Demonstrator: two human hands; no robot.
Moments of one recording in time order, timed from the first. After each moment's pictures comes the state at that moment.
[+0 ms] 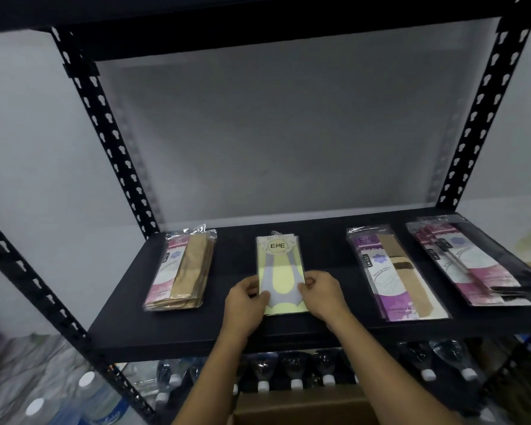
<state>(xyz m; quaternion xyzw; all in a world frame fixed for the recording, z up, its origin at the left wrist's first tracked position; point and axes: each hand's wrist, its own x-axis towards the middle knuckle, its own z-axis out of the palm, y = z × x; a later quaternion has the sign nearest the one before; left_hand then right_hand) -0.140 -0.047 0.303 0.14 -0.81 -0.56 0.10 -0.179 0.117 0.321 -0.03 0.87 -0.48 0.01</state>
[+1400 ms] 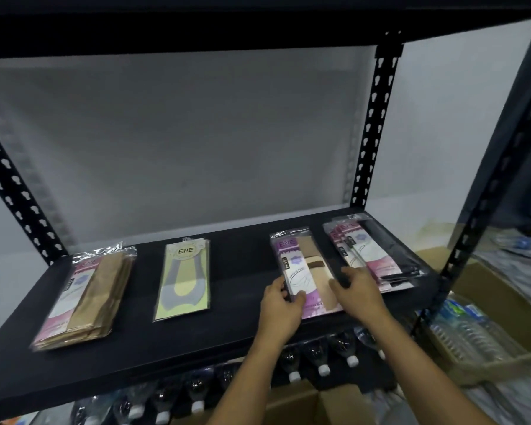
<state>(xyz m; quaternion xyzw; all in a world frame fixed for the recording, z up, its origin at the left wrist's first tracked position) -0.158 0.154 0.310 0.02 -0.81 -0.58 0.03 -0.173 0.320 0.328 0.09 0.91 -0.39 -0.09</state>
